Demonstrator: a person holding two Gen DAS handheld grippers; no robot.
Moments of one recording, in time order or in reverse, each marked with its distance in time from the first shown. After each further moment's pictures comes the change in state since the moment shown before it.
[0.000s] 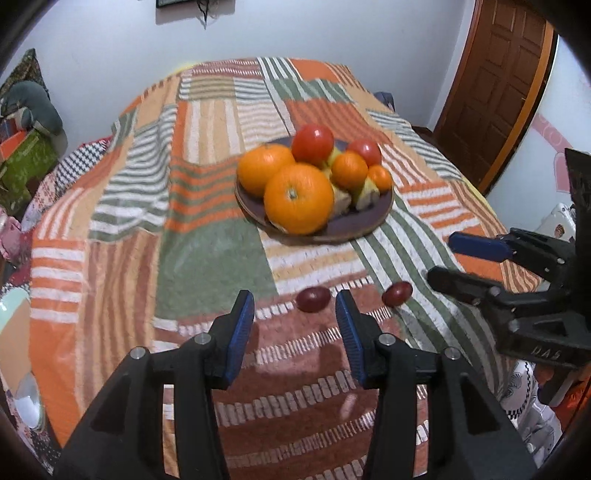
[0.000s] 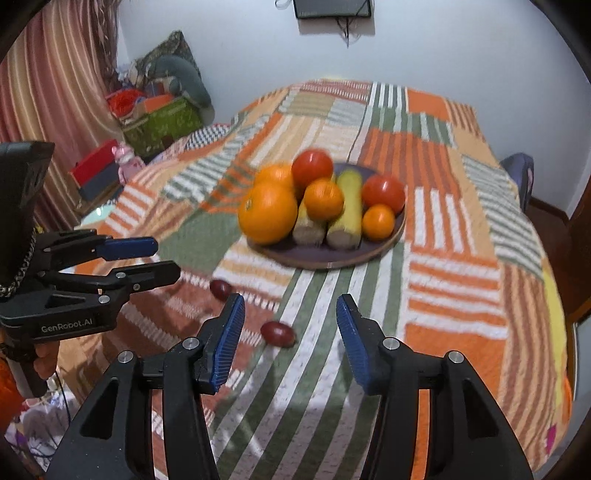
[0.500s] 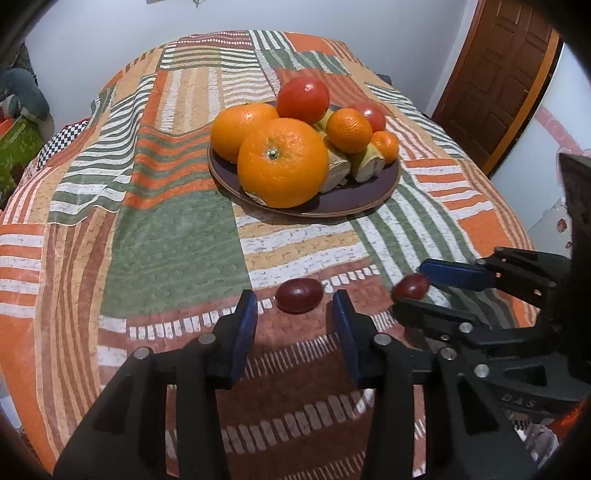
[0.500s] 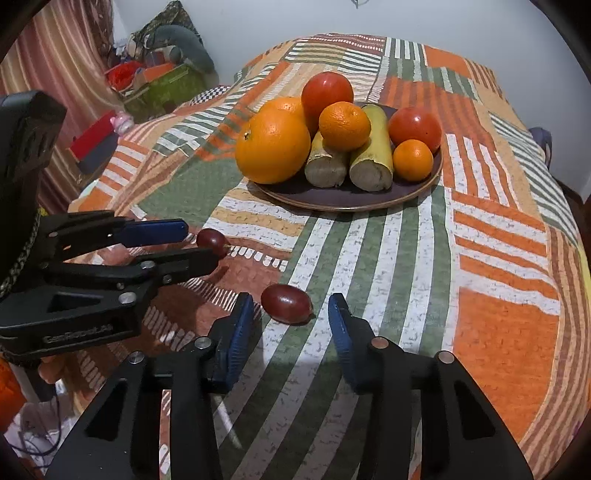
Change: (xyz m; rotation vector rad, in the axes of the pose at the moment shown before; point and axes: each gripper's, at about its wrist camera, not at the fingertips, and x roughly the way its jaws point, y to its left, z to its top) left arm 0.049 -0.007 -0.003 -0.010 0.065 -0.022; right arm 0.037 0.006 -0.021 0.000 0.114 0.032
